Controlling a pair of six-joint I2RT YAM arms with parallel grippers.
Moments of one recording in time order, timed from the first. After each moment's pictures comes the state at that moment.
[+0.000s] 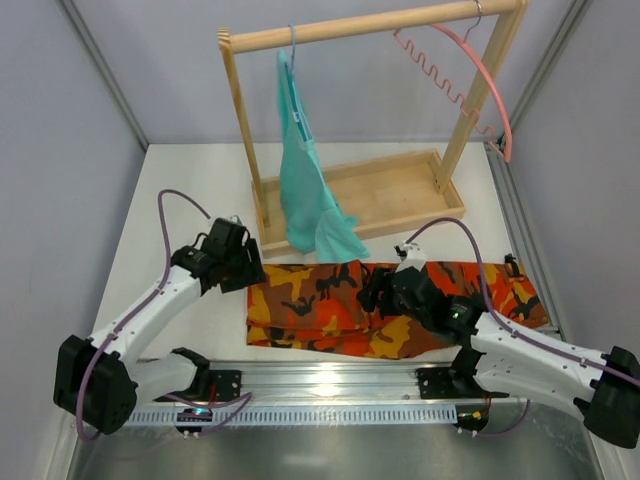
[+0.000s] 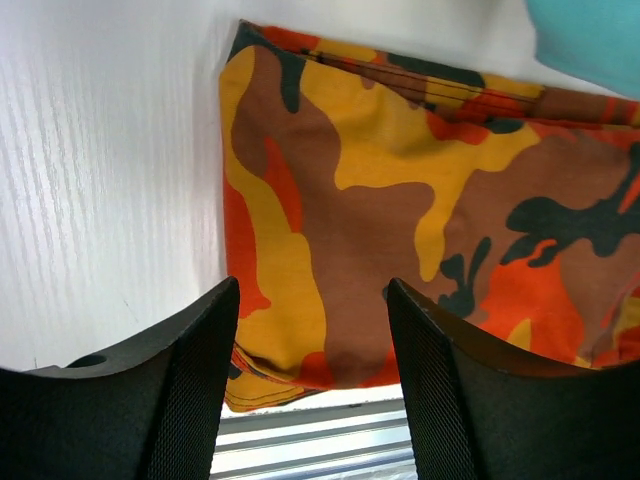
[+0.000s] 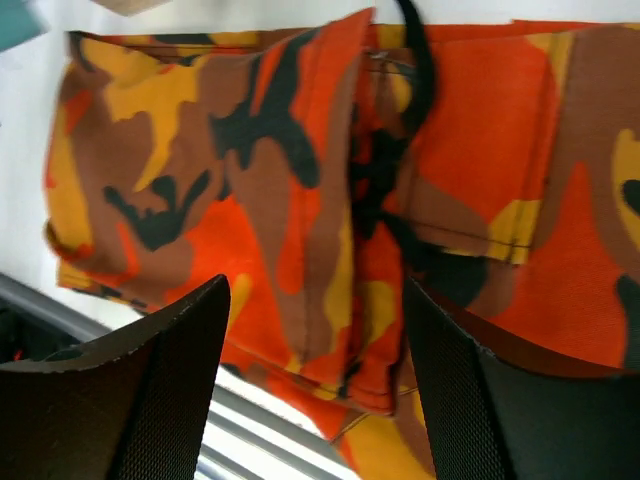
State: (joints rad) left arm -0.44 1.10 0.81 -0.71 -0.04 -0.66; right arm 0.98 0.83 0.48 -0.29 0.31 0.84
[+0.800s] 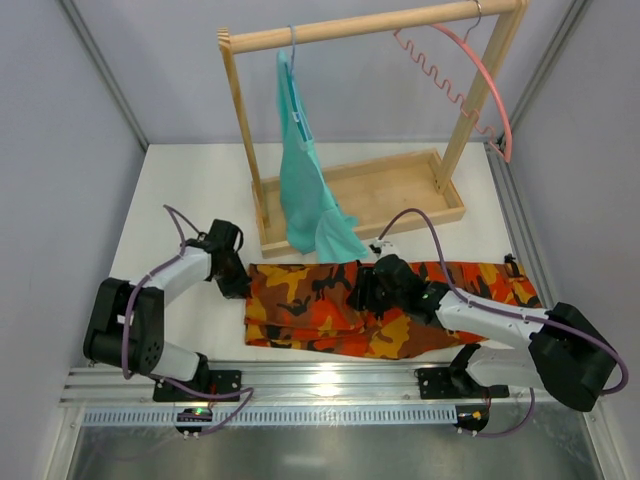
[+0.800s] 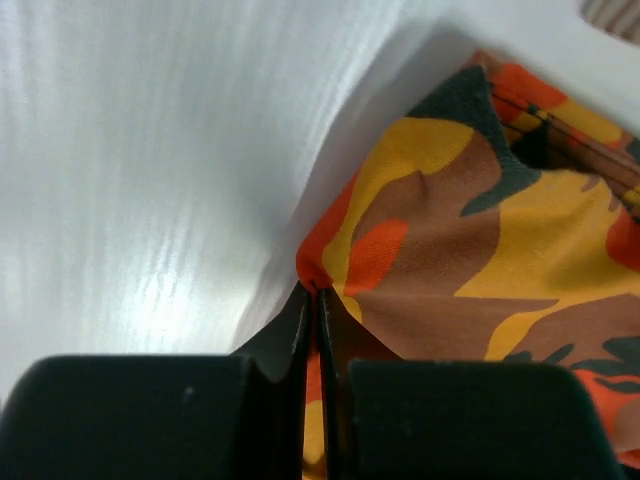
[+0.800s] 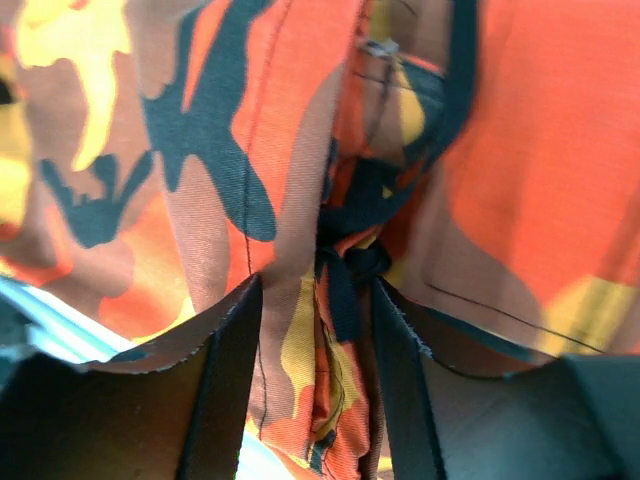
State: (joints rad) left arm -0.27 1.43 0.74 -0.61 0.07 -0.71; right arm 0.80 1.18 0.49 -0.09 0.02 0.72
